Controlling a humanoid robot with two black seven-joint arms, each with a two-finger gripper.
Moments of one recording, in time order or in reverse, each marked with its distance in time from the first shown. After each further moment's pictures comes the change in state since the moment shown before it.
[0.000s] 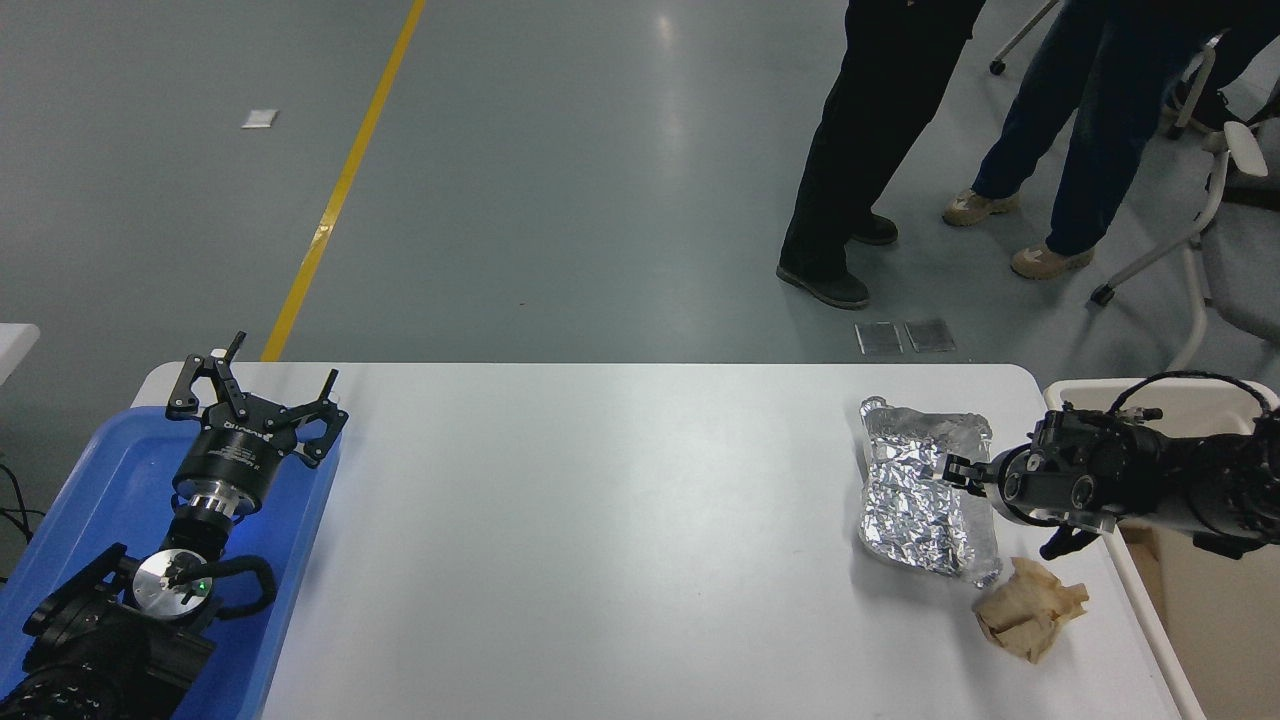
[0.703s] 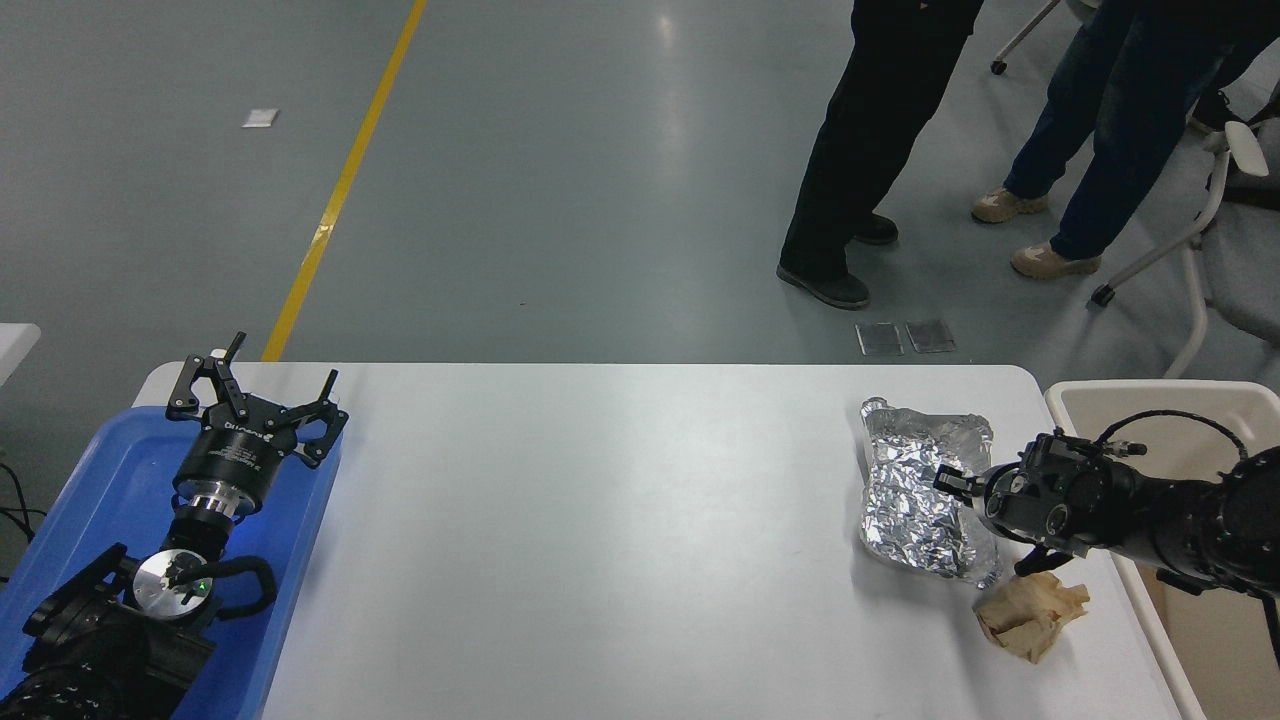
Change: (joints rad) left arm 0.000 0.000 0.000 0.000 0.000 0.000 0.000; right arm -0.124 0.041 0.069 -0.153 0.000 0.002 -0.002
